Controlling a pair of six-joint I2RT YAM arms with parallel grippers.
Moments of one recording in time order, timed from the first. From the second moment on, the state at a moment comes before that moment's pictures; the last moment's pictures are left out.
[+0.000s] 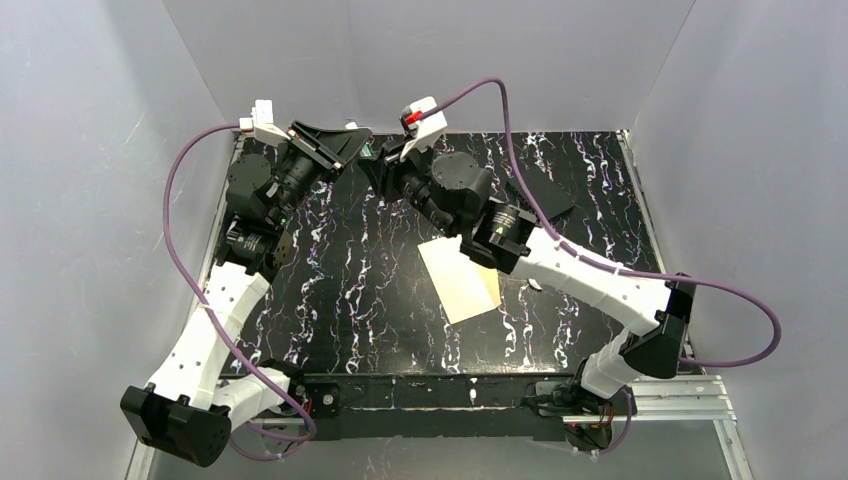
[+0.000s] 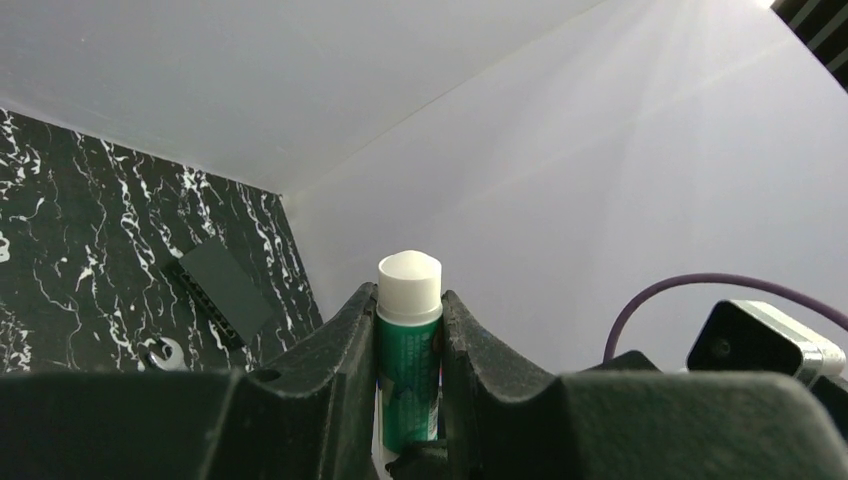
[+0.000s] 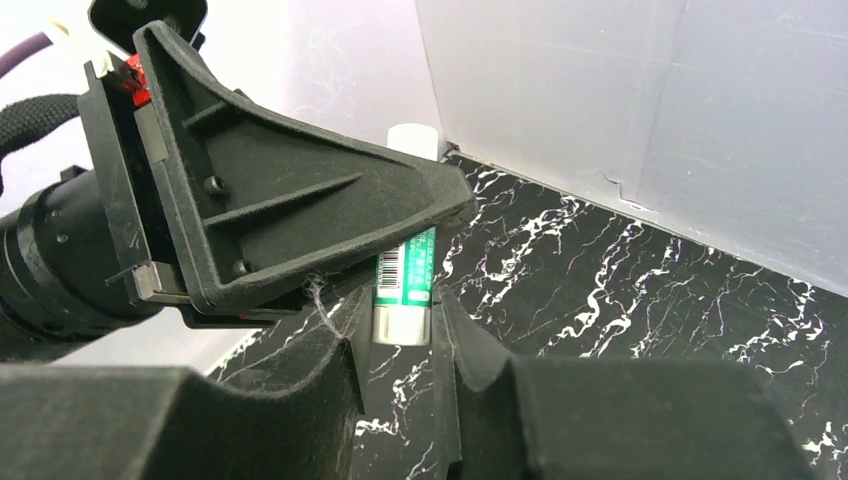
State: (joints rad) left arm -0.33 1.05 1.14 0.11 0.24 -1.10; right arm 1.12 1.54 1.63 0.01 0.38 0.21
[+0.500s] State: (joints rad) left arm -0.32 1.05 1.15 0.09 0.33 -1.15; right arm 0.97 1.39 1.47 0.02 0.10 0.28
